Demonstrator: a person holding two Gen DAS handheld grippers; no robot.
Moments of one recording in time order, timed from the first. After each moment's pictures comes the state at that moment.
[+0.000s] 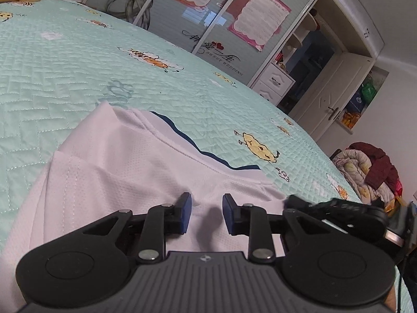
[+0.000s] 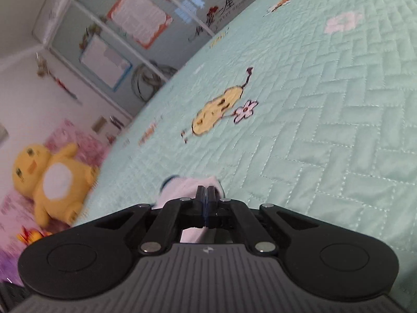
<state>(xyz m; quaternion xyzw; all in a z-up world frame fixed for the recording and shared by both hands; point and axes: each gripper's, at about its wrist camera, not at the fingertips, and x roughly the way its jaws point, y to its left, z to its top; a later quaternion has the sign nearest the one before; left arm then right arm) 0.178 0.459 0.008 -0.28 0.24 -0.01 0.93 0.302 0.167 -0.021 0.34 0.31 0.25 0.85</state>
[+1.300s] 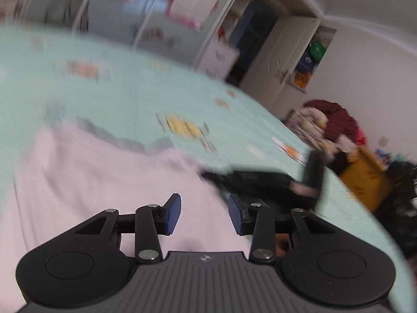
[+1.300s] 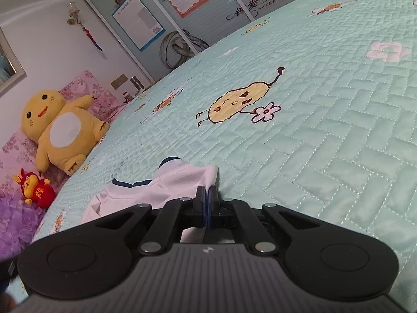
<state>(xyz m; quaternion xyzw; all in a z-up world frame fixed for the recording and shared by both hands) 0.131 0.401 0.064 -0.21 0.29 -0.16 0.92 0.323 0.171 -0.013 0.21 0.34 0.33 0.85</state>
